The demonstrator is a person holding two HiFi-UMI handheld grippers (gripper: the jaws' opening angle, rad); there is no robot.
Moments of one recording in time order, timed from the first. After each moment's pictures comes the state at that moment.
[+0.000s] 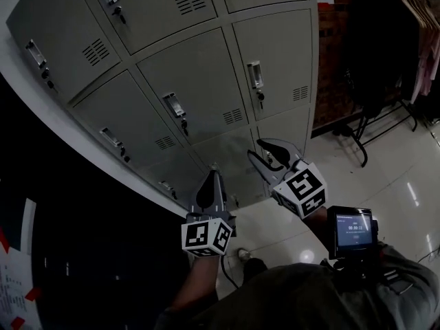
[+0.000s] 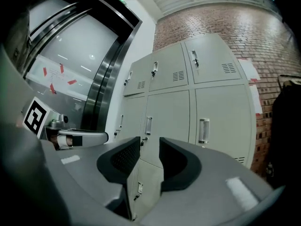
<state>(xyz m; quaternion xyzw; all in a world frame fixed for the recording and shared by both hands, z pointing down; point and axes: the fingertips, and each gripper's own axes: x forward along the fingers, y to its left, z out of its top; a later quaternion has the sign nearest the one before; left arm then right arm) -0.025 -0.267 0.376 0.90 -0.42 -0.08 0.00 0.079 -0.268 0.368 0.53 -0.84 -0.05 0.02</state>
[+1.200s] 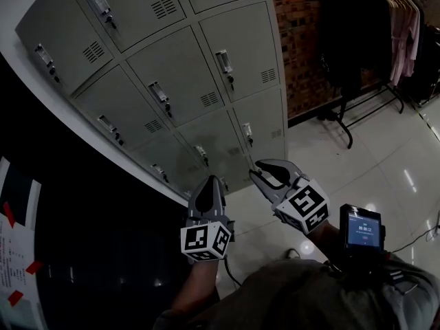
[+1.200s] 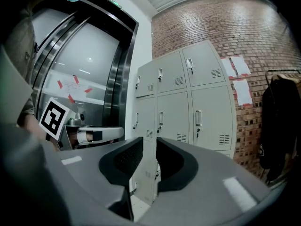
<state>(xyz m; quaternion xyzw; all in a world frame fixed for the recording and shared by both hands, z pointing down) -0.008 -0.105 0.380 0.91 -0.41 -0.05 0.01 0.082 -0.070 0.387 0.52 -0.85 0.00 0.02</state>
